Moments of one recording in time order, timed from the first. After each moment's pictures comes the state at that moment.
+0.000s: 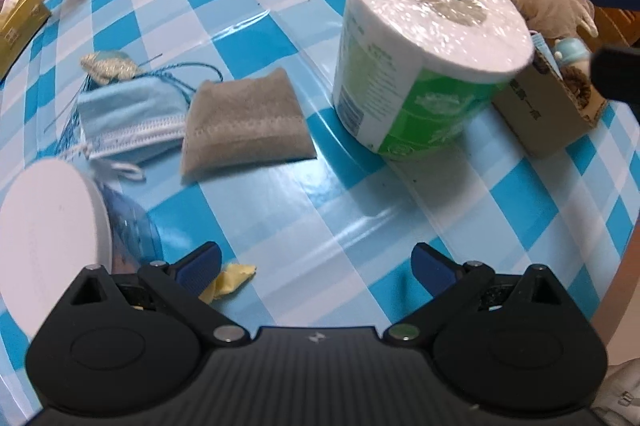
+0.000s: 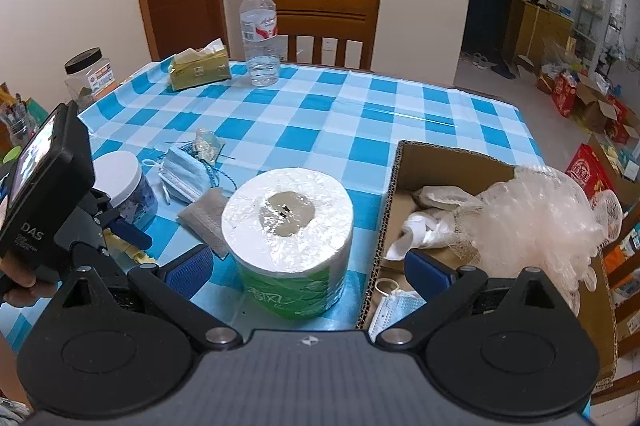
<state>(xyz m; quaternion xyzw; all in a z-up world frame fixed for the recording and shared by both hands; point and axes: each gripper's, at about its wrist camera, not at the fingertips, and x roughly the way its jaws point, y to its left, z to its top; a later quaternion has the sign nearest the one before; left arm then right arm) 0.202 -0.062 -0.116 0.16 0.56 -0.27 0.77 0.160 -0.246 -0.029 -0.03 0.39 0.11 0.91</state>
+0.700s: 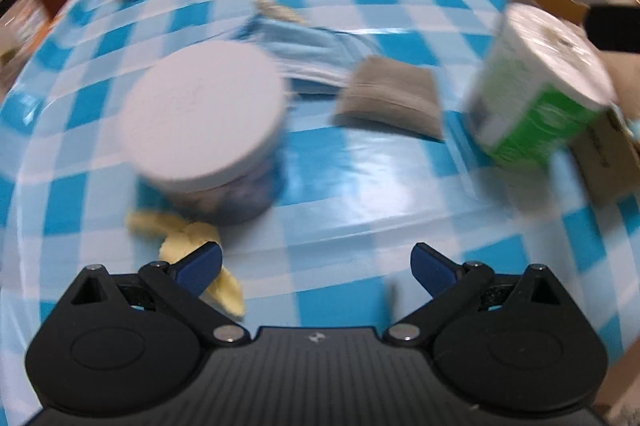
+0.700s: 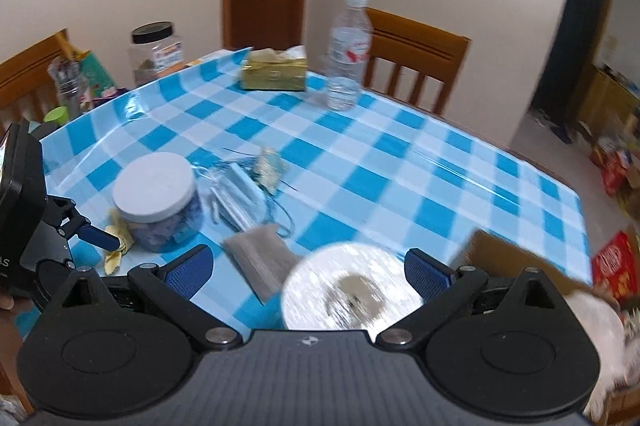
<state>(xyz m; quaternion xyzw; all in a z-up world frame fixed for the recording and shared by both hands) 0.171 0.021 -0.112 0.06 0.53 -0.10 0.84 0.206 -0.189 -0.011 -0.12 0.37 0.22 0.90</state>
